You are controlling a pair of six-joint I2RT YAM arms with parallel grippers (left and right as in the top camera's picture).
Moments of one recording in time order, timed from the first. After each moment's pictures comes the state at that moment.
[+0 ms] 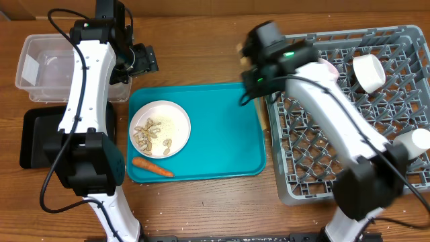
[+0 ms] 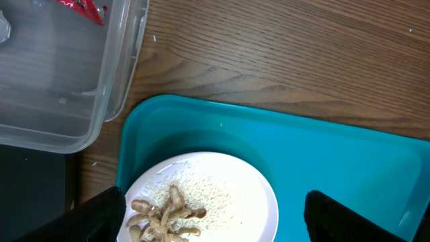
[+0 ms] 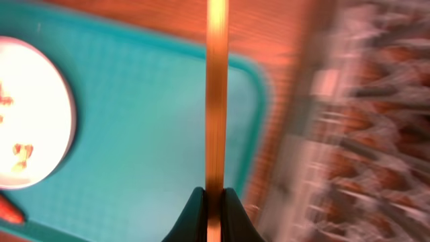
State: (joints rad) left arm 0.01 2.05 2.00 -1.25 0.09 -0.28; right arm 0.41 1.87 1.78 -1.12 -0.06 0.12
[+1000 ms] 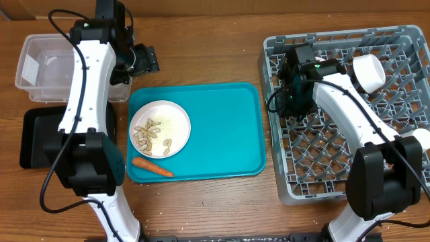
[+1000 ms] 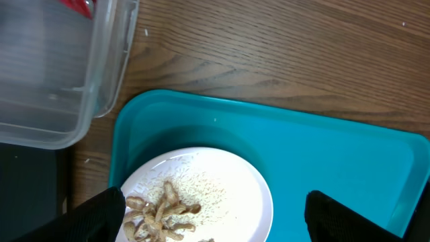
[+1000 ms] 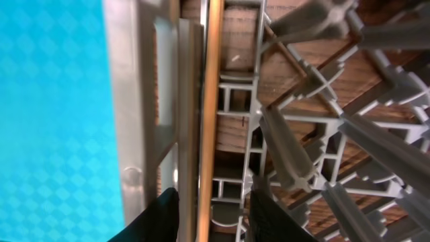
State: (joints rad) left arm 0.01 2.05 2.00 -1.26 0.12 -0.28; right arm 0.23 1.85 1.44 -1.04 -0.08 0.10
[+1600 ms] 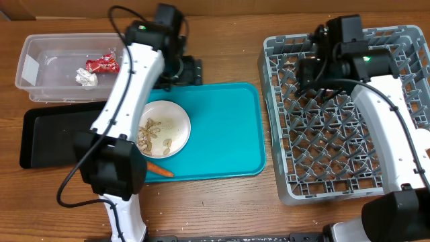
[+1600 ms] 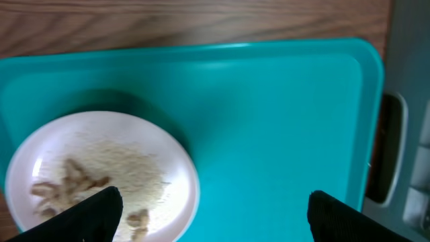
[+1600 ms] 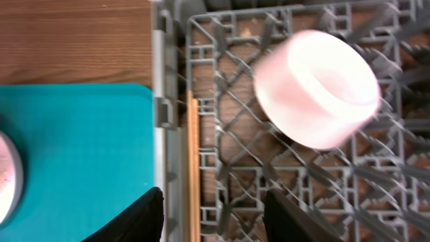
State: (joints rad) left arm -0.28 2.05 2.00 -1.31 0.12 -0.30; right arm 0.10 1.66 1.61 -1.05 -0.09 0.10
